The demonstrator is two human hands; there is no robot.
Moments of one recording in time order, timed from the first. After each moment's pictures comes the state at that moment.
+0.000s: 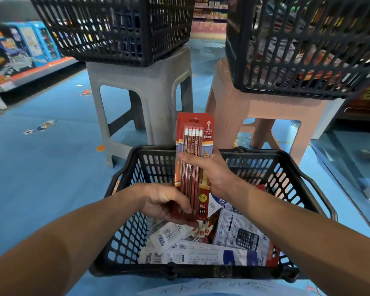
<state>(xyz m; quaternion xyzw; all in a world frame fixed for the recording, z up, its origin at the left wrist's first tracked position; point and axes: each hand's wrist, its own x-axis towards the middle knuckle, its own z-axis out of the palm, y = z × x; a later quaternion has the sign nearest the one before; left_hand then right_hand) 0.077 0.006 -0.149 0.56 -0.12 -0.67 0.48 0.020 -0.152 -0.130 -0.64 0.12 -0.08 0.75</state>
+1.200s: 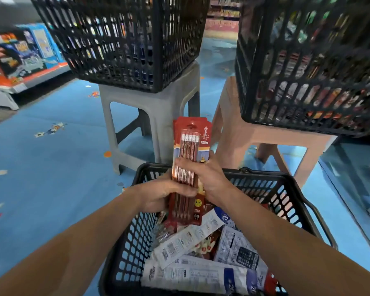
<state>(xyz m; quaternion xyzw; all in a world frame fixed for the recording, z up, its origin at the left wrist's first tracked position) 0.110 0.005 -0.108 0.59 -0.16 -0.52 0.60 0.055 -0.139 -0.086 -0.63 0.12 -0.09 0.76</state>
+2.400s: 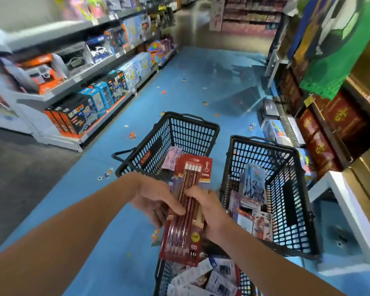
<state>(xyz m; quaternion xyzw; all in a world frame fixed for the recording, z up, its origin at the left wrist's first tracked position) 0.175 0.035 0.536 0.67 -0.10 -0.67 0.30 0.058 -0.119 0.494 -0.55 0.15 0.10 0.81</state>
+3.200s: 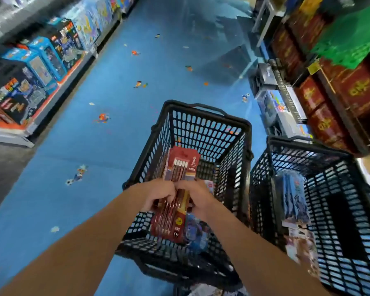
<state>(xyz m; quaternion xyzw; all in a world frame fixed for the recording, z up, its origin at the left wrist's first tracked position) 0.452 0.031 0.364 0.73 0.07 -0.57 0.37 0.373 -0.083 0.351 -0.53 0.39 0.12 0.75</state>
